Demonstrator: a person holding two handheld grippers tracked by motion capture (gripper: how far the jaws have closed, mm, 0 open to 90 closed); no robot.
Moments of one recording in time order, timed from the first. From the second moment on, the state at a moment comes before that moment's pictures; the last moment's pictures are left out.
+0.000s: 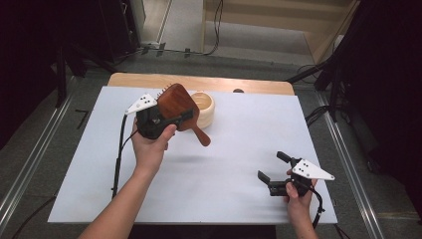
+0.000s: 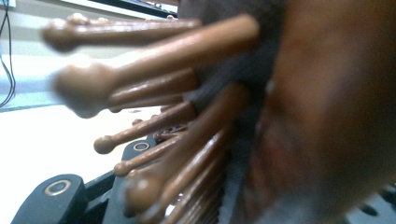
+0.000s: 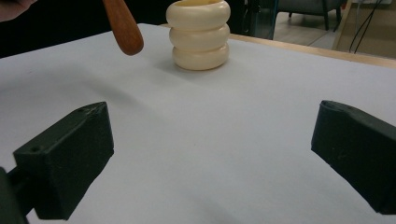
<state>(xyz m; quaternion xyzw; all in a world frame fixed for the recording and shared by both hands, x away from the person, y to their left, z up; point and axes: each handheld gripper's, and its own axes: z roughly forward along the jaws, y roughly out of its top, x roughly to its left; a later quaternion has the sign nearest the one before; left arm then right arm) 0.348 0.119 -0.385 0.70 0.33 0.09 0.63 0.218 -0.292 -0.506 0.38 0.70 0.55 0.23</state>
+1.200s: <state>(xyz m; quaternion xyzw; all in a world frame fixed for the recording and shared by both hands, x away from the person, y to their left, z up) 0.378 0.131 -0.356 0.68 0.34 0.11 0.64 0.207 -0.317 -0.512 0.41 0.70 0.54 0.24</state>
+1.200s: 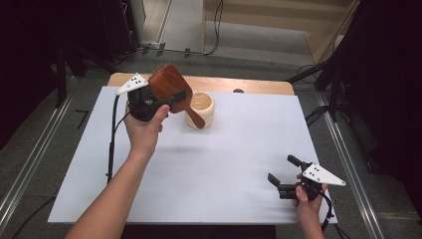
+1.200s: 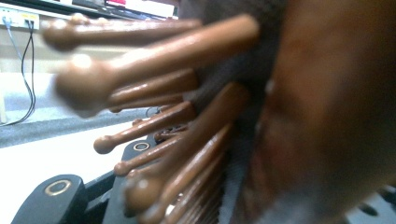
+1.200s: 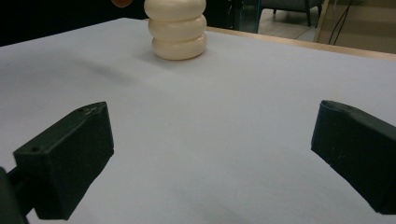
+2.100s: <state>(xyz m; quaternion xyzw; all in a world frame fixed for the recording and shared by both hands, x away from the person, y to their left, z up) 0.401 0.137 -0.347 0.67 0.35 0.13 0.64 0.207 -0.317 -0.513 0.40 0.70 0.54 0.25</state>
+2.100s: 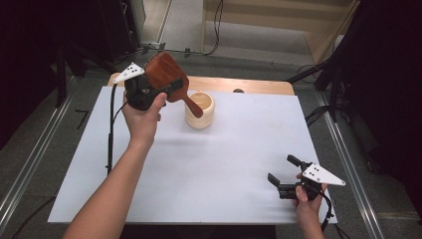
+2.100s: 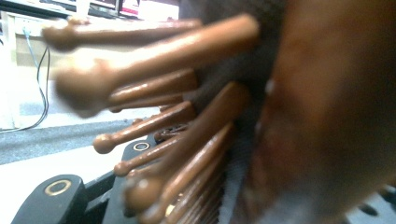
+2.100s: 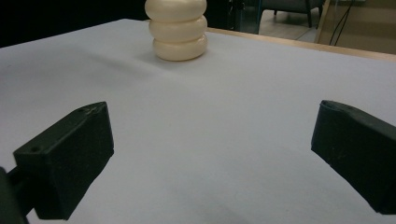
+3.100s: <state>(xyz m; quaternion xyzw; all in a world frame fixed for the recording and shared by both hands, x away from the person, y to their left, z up) 0.439 0.134 -0.356 0.64 0.37 0.15 0.65 0.208 -0.316 -0.513 0.39 0.70 0.54 0.24</state>
